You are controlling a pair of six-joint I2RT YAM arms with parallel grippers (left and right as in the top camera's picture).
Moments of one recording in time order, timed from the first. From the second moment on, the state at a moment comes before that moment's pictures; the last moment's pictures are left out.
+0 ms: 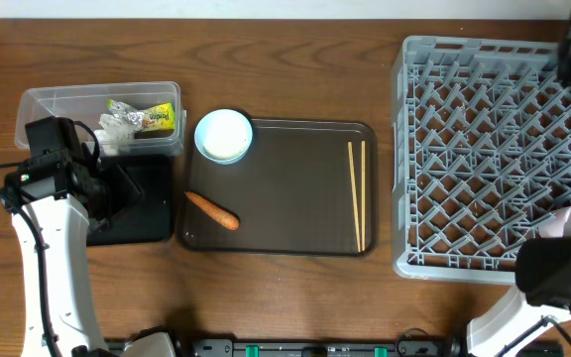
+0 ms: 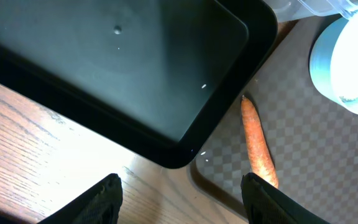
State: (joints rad) left arm 0.35 1.33 1.14 -1.14 0.10 -0.33; right arm -0.21 1.91 2.11 -1.13 1.24 0.25
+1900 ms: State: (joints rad) left arm 0.35 1.33 1.14 -1.18 0.10 -0.38; right arm -0.17 2.08 1.82 -0.73 1.19 -0.08
